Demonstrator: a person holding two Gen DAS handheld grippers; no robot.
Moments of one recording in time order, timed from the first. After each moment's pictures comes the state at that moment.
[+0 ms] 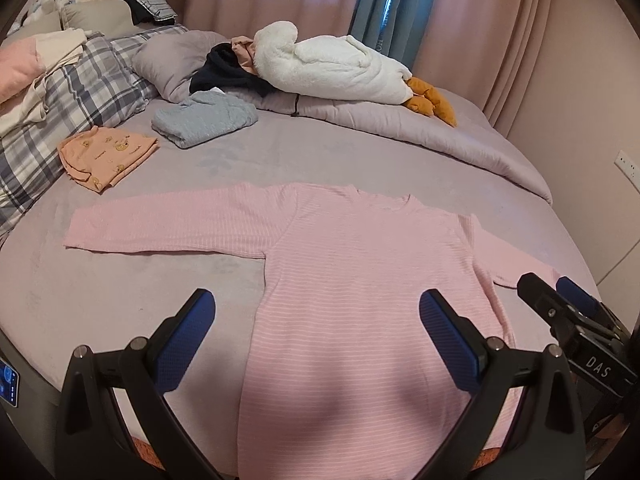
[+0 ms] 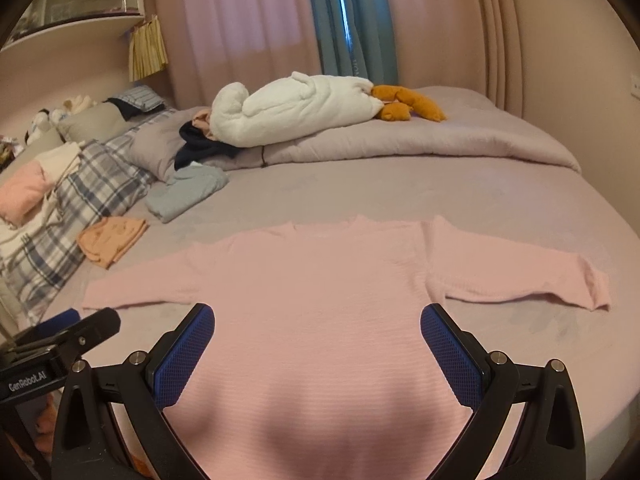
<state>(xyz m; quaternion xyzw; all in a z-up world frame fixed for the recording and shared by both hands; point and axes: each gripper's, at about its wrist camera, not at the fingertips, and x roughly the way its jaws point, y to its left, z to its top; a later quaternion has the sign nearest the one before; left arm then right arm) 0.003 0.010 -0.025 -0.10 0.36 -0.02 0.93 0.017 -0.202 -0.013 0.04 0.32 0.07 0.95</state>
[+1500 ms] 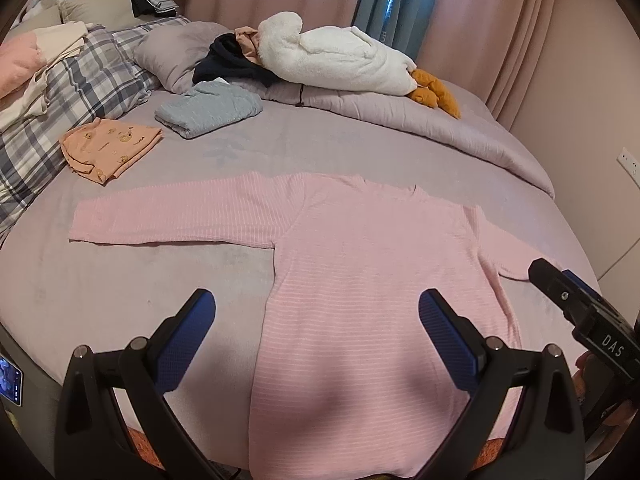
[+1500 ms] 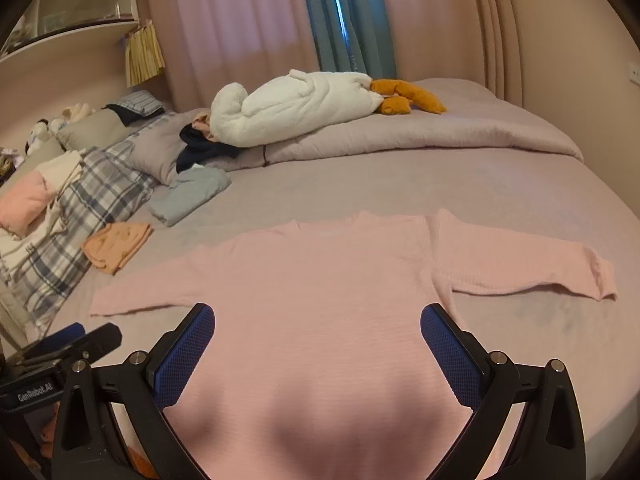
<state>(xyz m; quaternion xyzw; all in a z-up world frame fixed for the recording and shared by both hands) 0.004 0.021 -0.028 -0.10 0.38 -0.02 0.92 0.020 -0.205 -0.017 0.06 0.33 0.07 0.94</state>
